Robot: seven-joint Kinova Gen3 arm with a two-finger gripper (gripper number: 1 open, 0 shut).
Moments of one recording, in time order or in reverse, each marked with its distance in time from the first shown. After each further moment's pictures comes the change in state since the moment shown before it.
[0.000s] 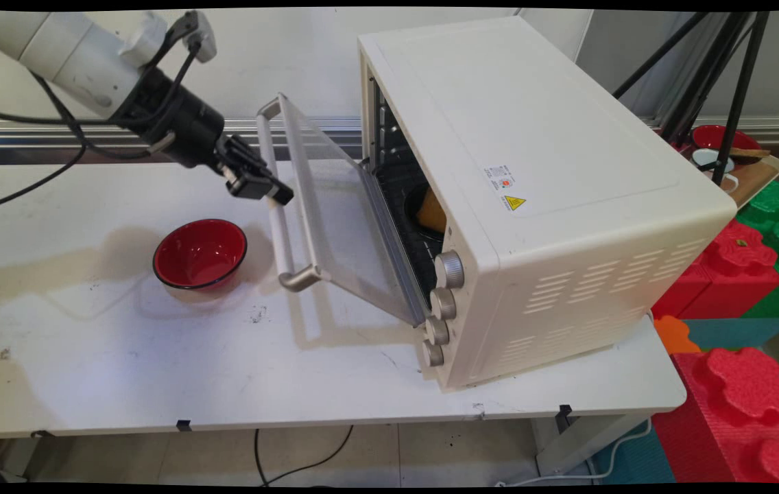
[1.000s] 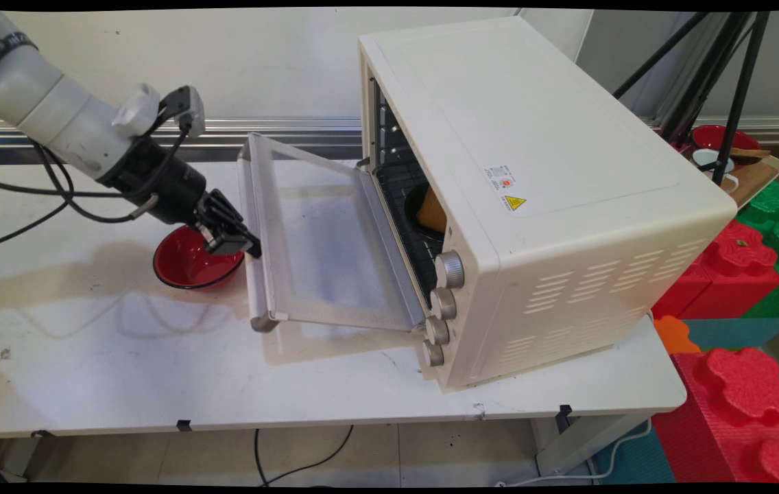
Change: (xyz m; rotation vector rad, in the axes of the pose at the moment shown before) arm -0.060 0.005 0.026 -0.007 -0.103 -0.016
